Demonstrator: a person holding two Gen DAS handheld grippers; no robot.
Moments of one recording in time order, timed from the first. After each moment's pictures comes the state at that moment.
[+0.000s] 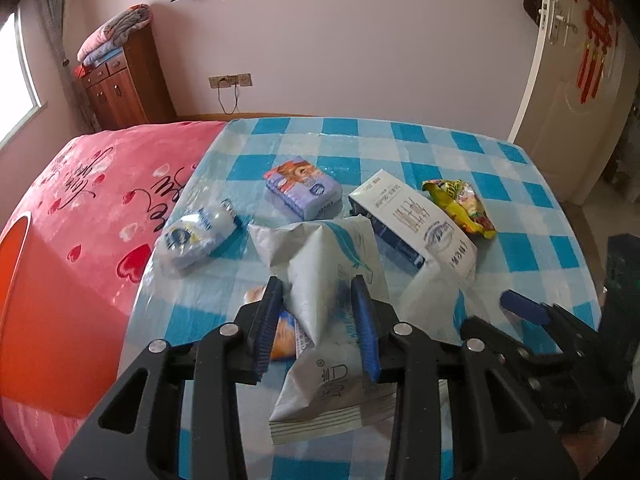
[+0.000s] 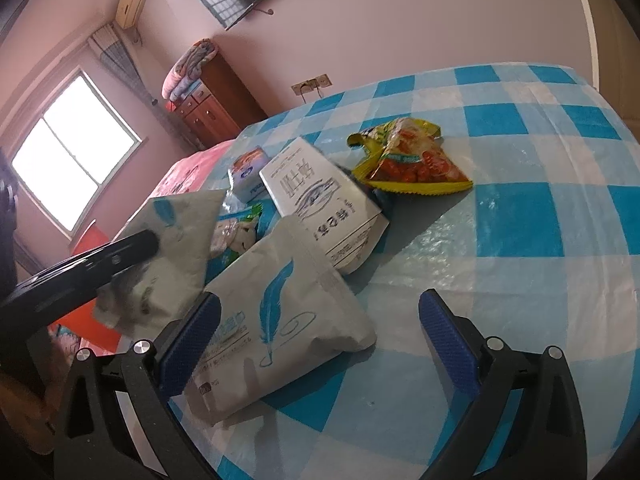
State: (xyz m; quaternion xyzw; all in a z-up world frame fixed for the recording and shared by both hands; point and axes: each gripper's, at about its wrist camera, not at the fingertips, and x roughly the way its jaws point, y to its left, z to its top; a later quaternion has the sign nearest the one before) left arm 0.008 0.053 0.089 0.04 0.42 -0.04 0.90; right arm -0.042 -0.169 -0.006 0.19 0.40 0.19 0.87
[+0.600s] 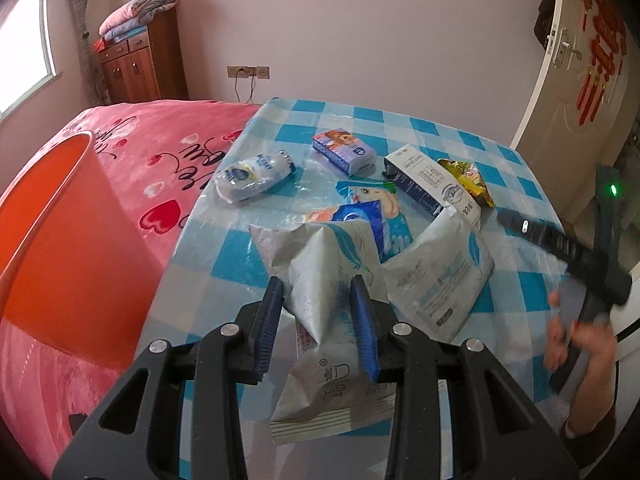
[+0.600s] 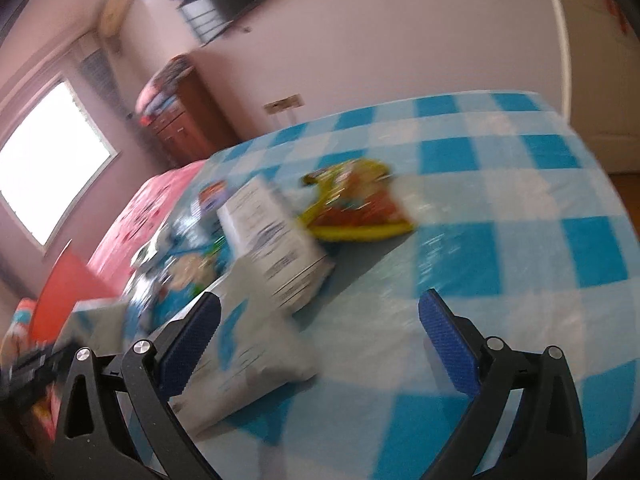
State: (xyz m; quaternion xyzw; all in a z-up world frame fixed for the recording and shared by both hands) left arm -0.062 0.115 0.085 -0.01 0.42 -0.03 0.91; right arm -0.030 -0.212 0.010 0.20 0.39 0.11 0.89
